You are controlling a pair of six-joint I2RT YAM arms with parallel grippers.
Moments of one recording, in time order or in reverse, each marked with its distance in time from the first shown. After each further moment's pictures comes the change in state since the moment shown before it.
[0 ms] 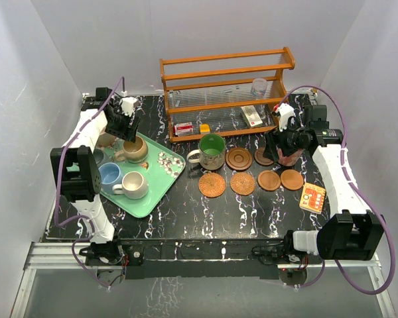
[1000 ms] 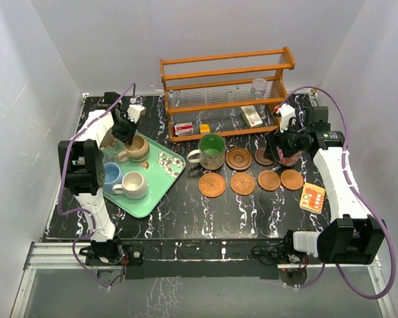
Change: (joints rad) left arm -0.032 0.122 0.029 0.023 -0.055 0.134; right arm -0.001 -0.034 -0.017 0.002 0.009 0.004
